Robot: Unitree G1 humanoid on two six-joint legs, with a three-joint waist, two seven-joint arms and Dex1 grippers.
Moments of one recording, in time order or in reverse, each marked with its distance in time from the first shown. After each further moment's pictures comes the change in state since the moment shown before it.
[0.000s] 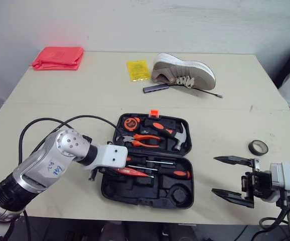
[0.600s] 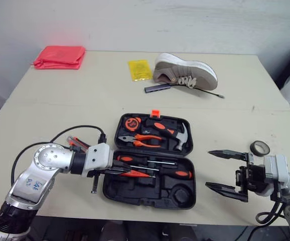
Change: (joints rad) left arm 0.331 -0.231 0.311 0.154 -0.212 -0.355 0.061; right arm -0.045 -0.003 0.014 -0.076 -0.003 0.091 -0.073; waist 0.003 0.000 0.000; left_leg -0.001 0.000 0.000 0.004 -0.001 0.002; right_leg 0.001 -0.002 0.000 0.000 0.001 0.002
